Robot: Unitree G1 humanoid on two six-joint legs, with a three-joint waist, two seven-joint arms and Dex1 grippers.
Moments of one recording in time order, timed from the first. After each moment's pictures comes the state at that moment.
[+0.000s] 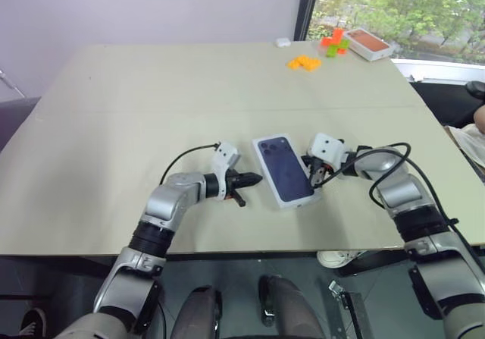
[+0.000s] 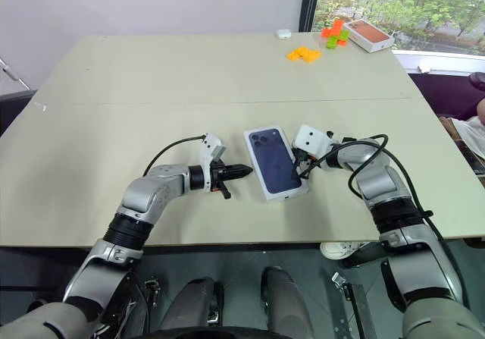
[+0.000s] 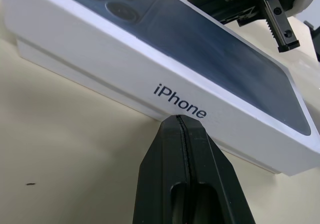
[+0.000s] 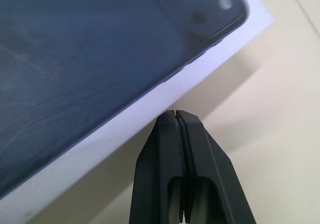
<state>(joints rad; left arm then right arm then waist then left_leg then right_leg) -0.56 0.24 -0.18 0.19 -0.34 0.64 -0.81 -0.66 -0.65 0.21 0.40 -0.10 0.10 0.93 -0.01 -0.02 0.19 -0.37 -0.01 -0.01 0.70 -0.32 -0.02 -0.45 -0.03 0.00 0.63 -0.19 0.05</state>
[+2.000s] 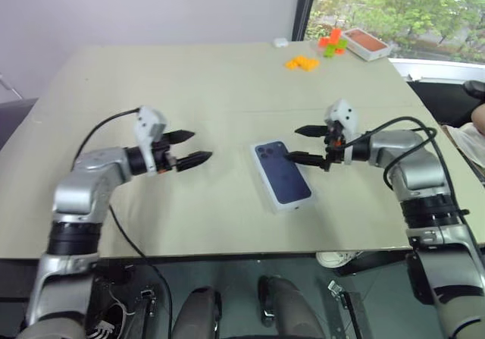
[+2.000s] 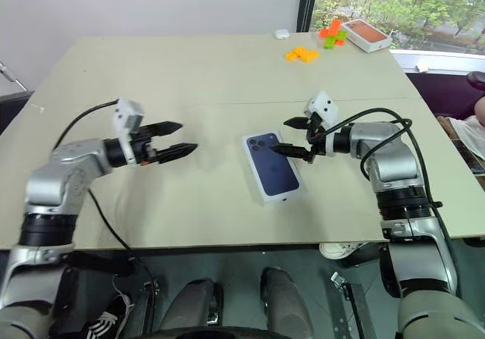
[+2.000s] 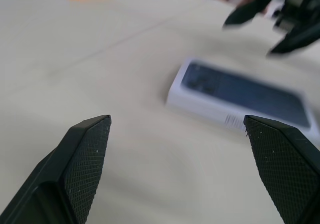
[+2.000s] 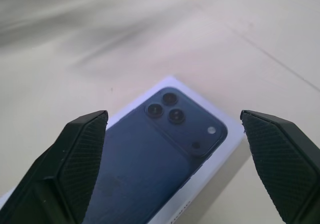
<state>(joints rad) -0.47 0.64 0.14 0.03 -0.45 0.60 -1.01 -0.71 -0.65 0.01 0.27 0.29 0.45 1.17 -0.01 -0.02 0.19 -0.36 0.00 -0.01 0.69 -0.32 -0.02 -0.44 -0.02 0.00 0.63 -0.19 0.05</state>
